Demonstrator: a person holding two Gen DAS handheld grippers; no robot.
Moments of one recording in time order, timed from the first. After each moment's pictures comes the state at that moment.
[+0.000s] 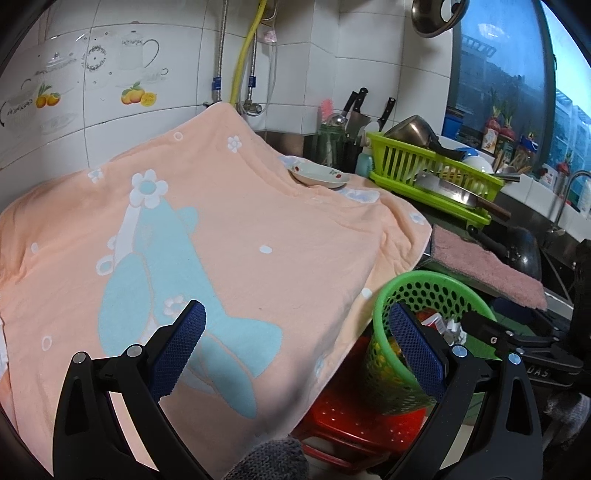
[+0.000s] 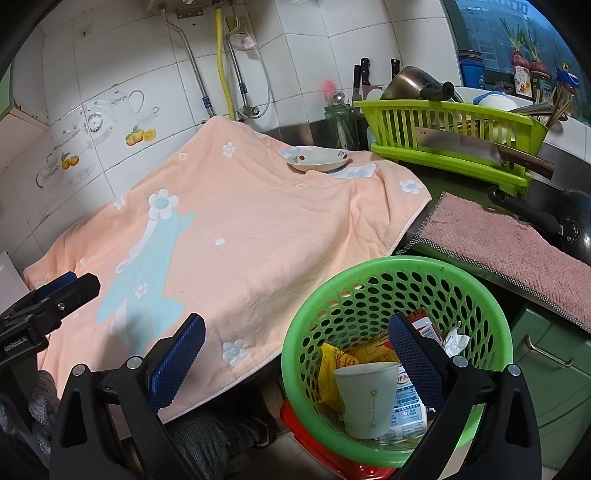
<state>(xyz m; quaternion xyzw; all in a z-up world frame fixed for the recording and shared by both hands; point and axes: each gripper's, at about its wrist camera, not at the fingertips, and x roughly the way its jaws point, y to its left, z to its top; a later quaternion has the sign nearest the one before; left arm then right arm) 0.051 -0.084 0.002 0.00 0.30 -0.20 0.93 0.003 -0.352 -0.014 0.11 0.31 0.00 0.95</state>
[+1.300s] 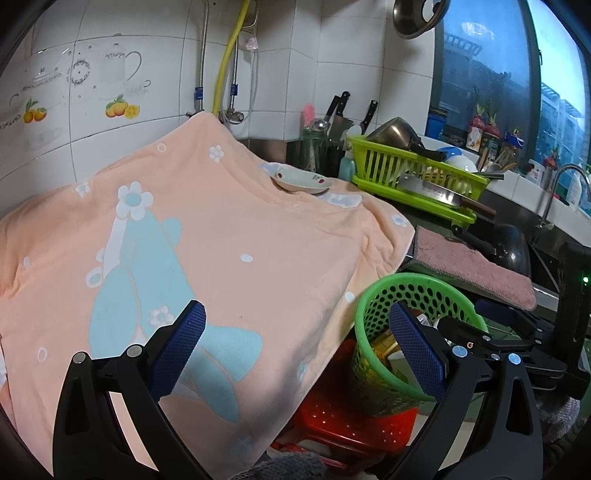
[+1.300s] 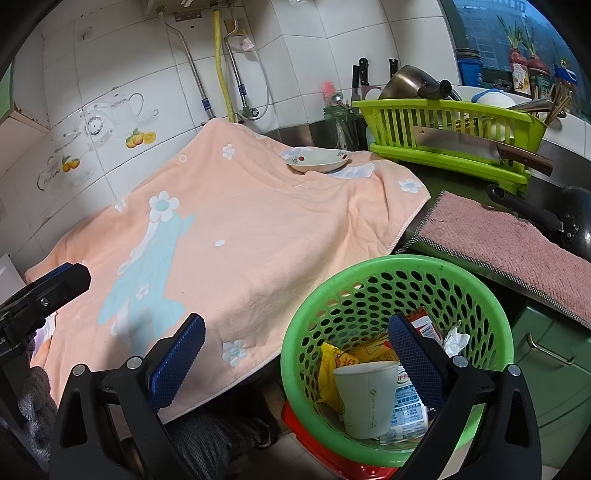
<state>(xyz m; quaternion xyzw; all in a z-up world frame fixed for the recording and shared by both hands) 0.044 -0.098 0.012 0.01 0.29 -0.22 0.93 0.000 -0.354 -0.014 0.12 0.30 0.00 0.95</state>
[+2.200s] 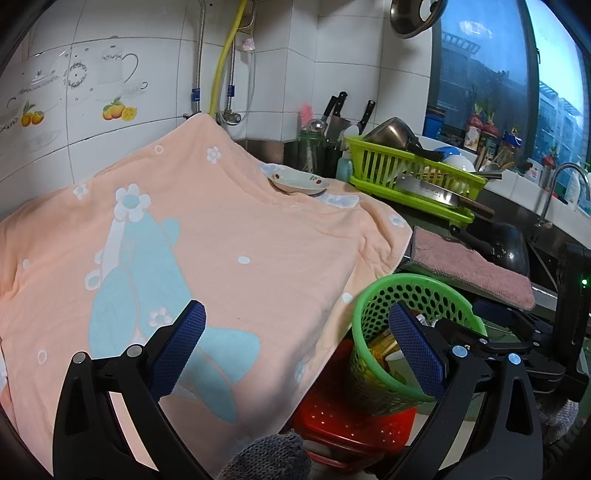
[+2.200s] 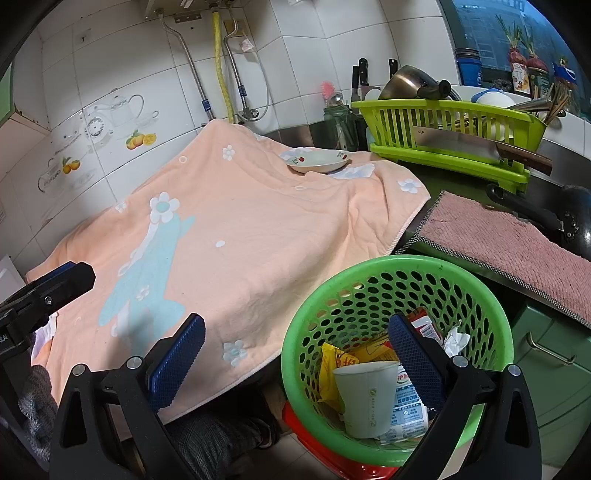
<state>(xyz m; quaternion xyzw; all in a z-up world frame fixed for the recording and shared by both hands) 0.044 -0.100 0.014 0.02 0.28 -0.23 0.93 0.000 -0.354 -0.014 0.12 0.30 0.00 0.95</state>
